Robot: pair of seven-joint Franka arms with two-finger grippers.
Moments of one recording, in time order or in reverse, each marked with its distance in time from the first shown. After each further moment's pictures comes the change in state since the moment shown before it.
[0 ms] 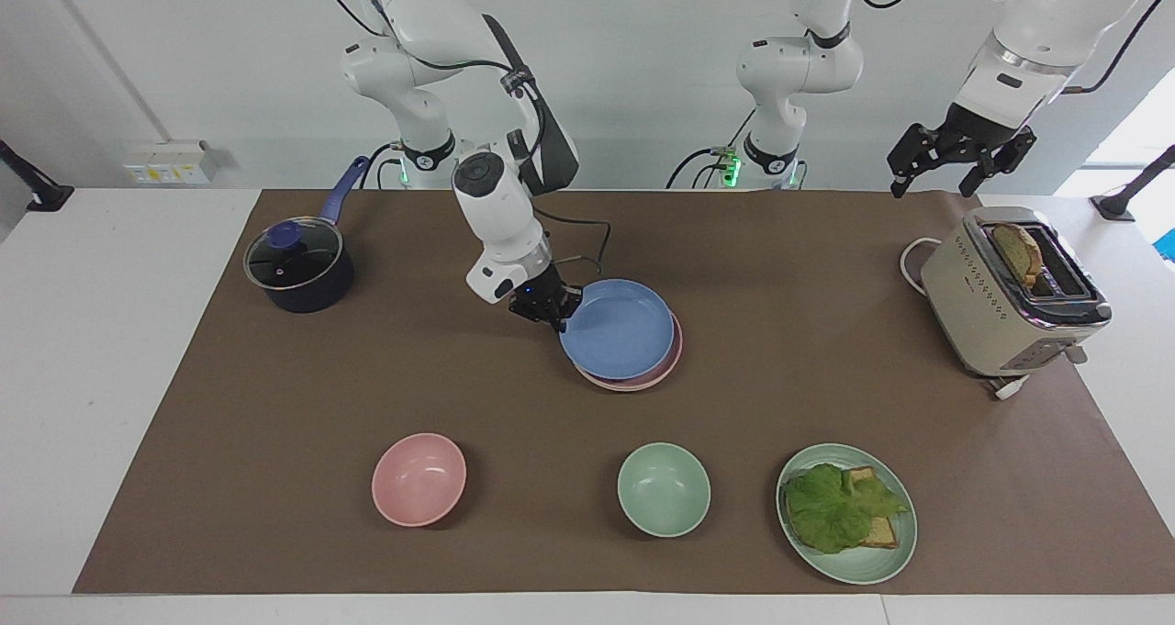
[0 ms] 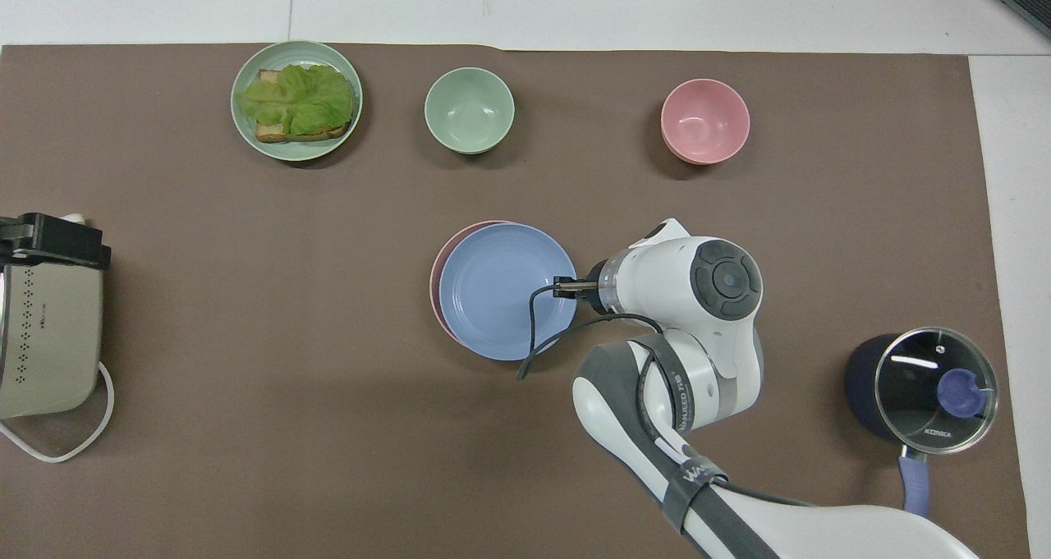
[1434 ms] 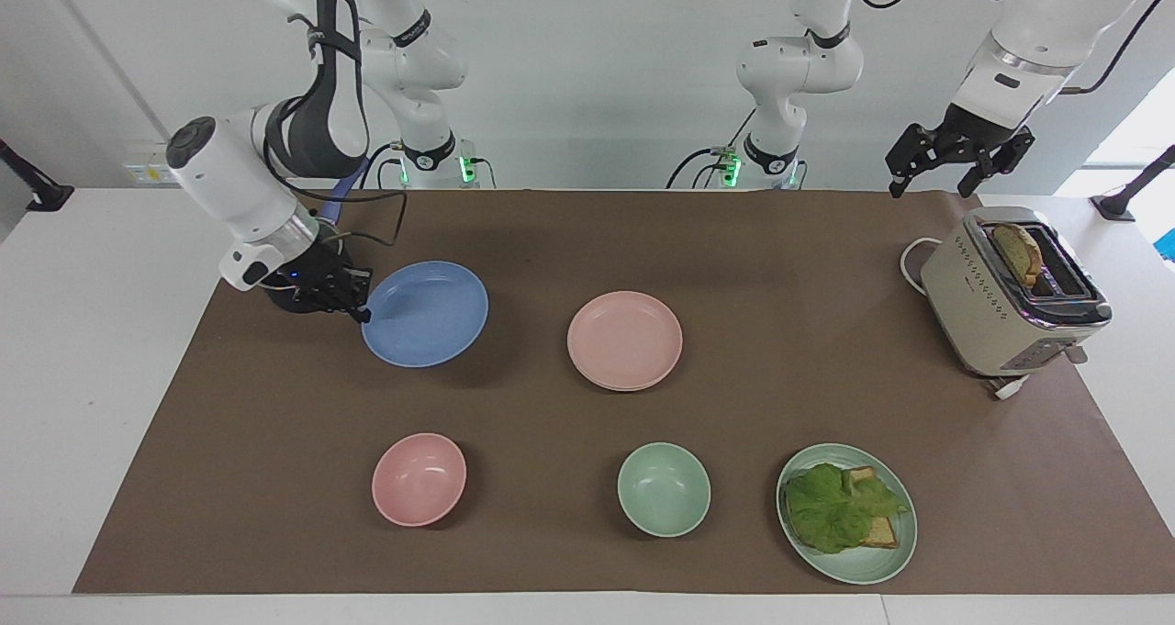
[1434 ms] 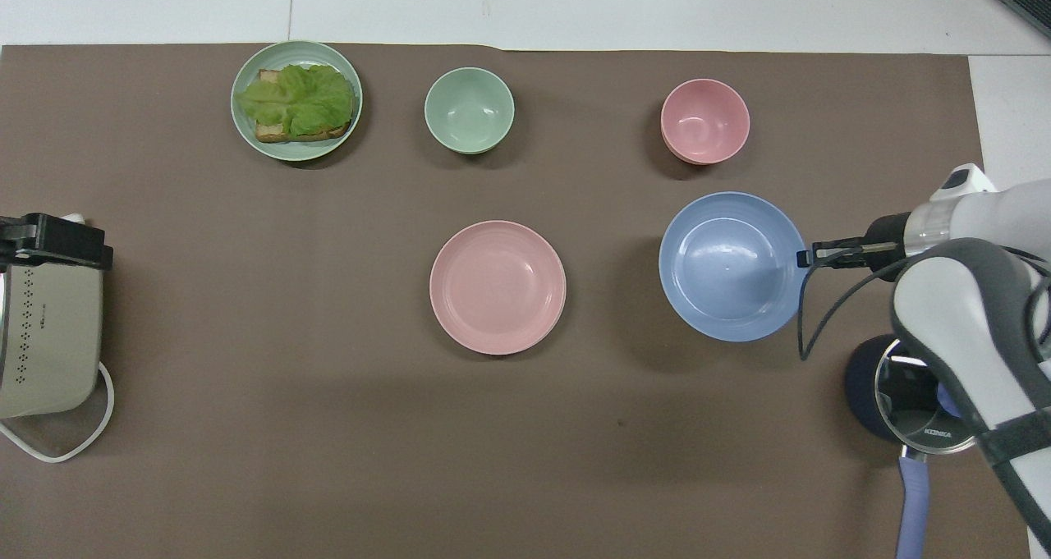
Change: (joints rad) left arm -0.002 0.000 0.000 0.000 0.000 0.000 0.000; right arm -0.491 -0.178 -0.002 0.016 0.033 -0.333 -0.525
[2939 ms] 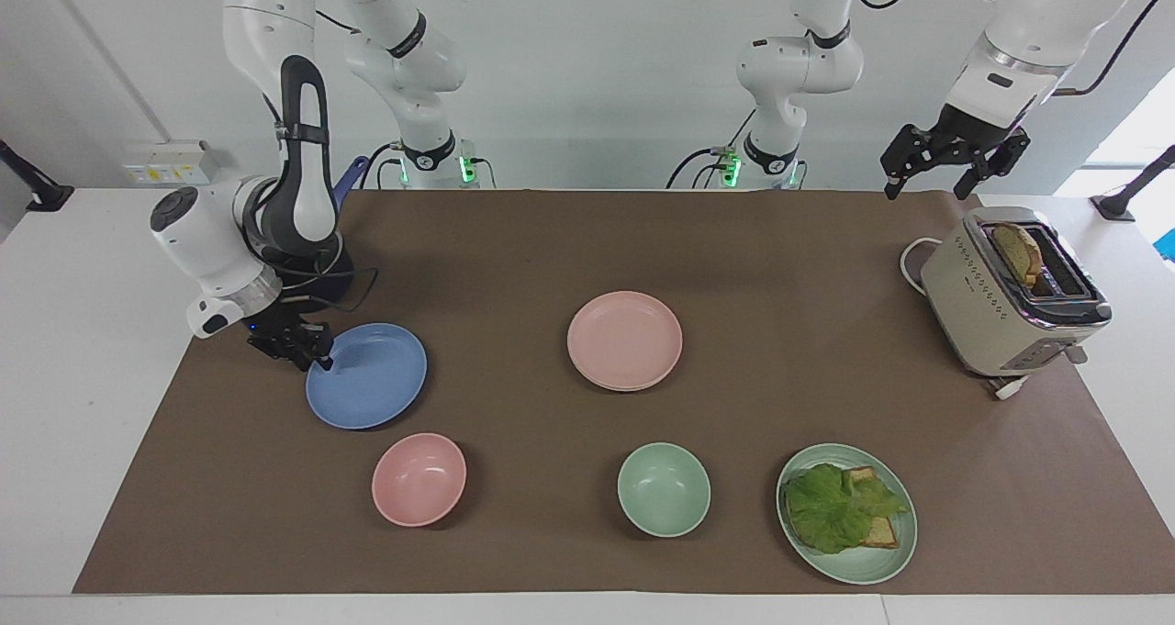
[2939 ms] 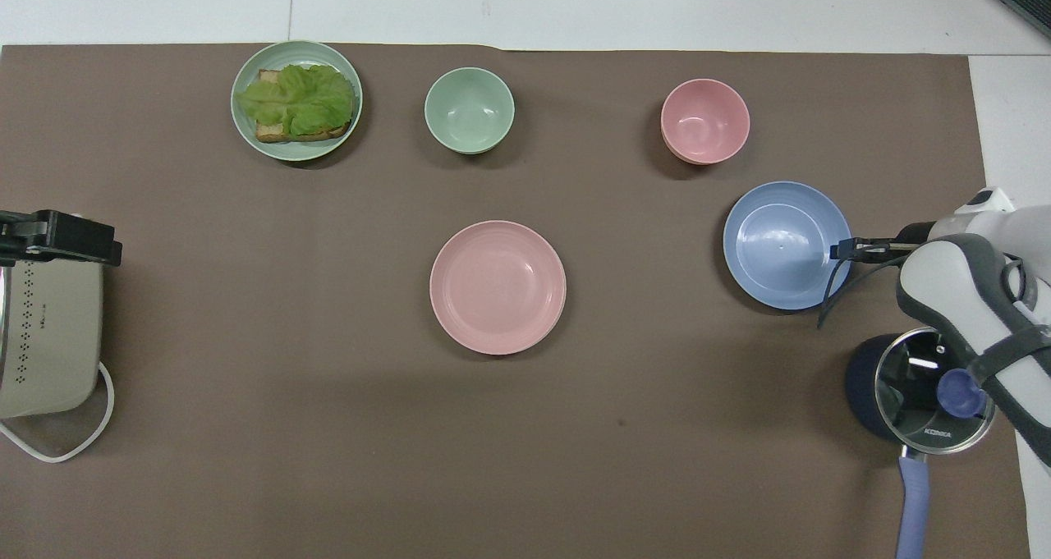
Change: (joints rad) left arm -0.020 0.002 0.004 0.001 0.000 0.015 0.002; right arm -0.192 0.212 -0.021 -0.018 -0.004 0.259 -0.157
